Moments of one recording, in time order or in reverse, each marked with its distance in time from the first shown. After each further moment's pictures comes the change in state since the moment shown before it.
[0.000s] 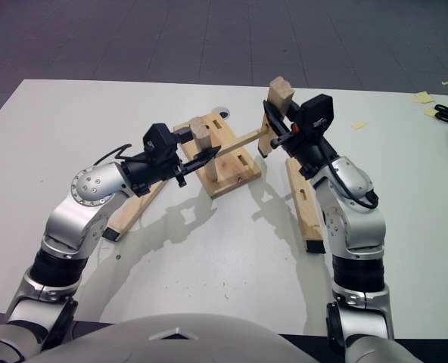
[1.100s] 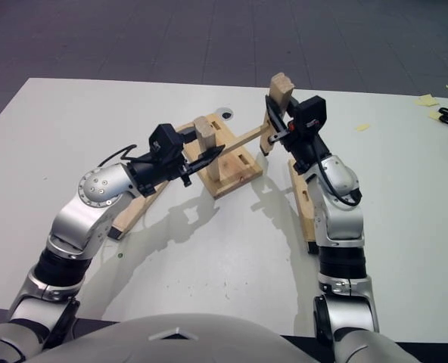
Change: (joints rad) left arm -0.006 -0.013 -0.035 0.003 0.004 0.000 0.058; right arm -0.052 0.058 -0.012 0.223 -0.156 -0.253 0.018
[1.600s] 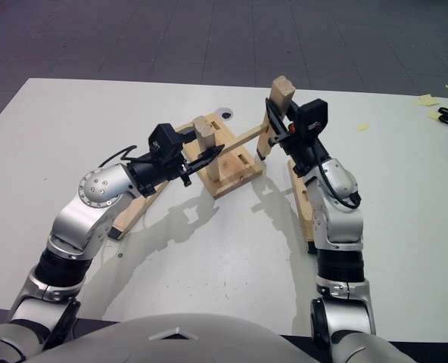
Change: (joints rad) left arm 0.001 0.001 0.001 0.002 -0.003 0.000 -0.001; right arm 0.022 0.033 0.001 -0.046 0.036 0.048 0.002
